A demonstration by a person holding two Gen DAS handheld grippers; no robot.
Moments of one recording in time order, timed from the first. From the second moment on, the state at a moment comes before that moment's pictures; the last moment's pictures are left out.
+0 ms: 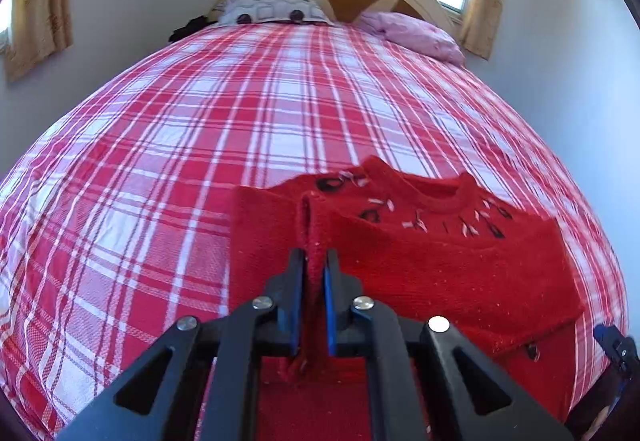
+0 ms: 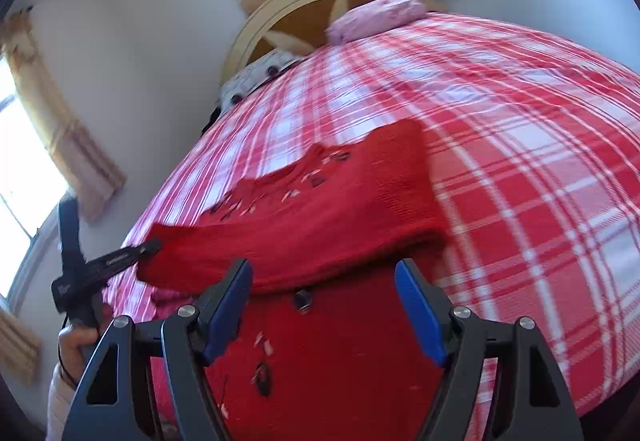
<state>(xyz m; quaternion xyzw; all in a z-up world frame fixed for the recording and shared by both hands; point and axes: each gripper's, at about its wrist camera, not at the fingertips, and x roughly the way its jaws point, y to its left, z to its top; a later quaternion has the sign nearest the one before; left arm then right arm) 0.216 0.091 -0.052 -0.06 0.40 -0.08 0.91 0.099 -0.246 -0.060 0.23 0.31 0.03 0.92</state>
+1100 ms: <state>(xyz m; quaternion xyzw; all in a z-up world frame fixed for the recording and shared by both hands) 0.191 0.106 -0.080 0.01 0.40 0.03 0.91 0.152 -0.266 -0.071 0.10 0.35 0.02 0.93</state>
